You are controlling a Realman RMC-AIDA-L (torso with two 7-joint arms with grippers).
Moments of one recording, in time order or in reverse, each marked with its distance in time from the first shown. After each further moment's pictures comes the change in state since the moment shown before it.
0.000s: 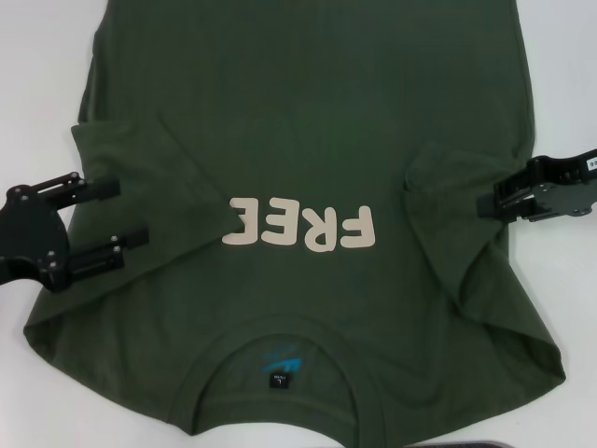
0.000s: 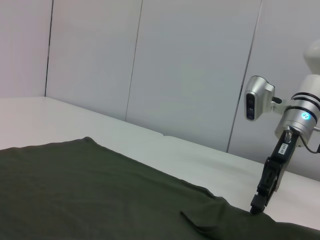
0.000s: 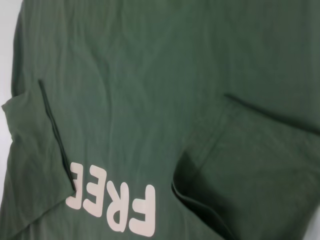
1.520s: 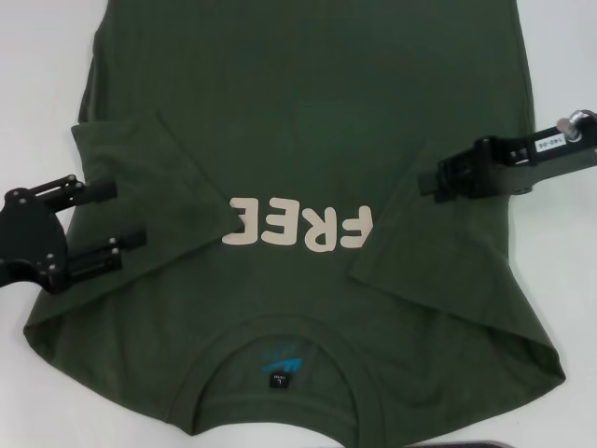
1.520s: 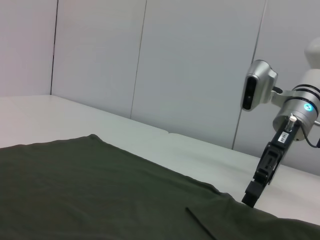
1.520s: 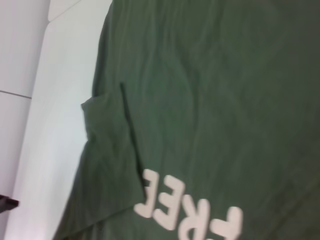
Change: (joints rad) left arm 0.008 0.000 0.000 -0.007 0.000 -0.016 0.016; right arm 0.025 0.050 0.000 0.010 0.119 -0.001 -0.100
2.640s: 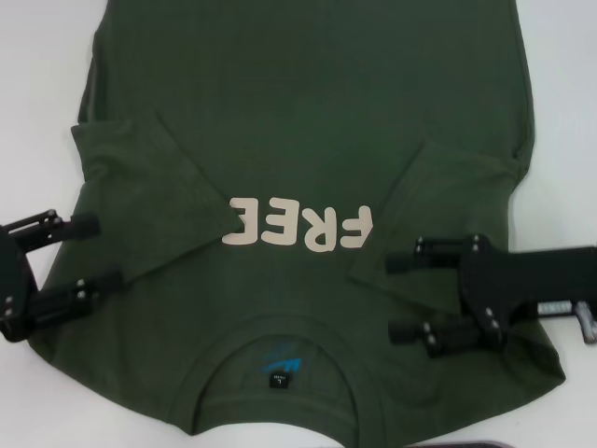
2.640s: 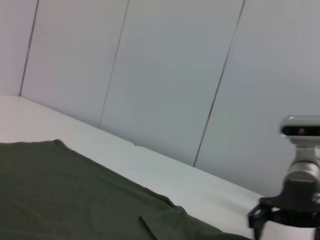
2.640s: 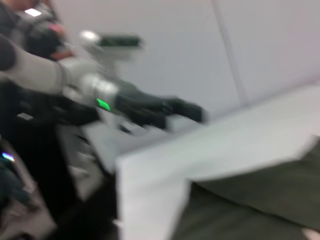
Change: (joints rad) left arm 0.068 0.043 0.014 -0.006 -0.038 0.165 -0.084; right arm -0.252 0.118 0.035 0.080 0.208 -0.276 -1.354
